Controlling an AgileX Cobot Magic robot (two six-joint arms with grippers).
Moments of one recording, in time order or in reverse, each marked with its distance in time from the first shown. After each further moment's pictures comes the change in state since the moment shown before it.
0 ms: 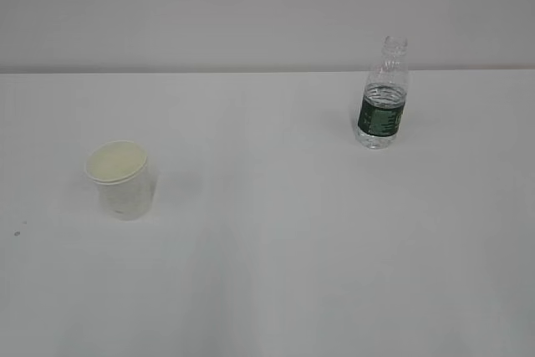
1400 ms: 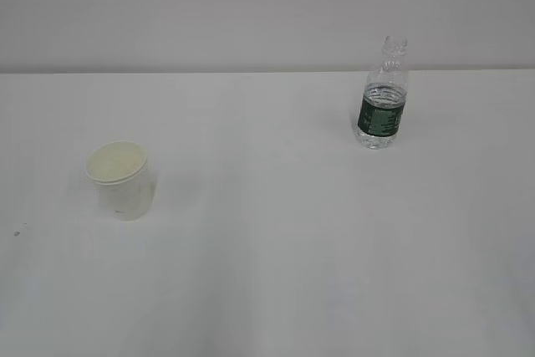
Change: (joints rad) left arm -0.084 0.282 -0.016 -0.072 -0.391 0.250; right arm 0.000 0.048 -0.018 0.004 -0.318 -0.026
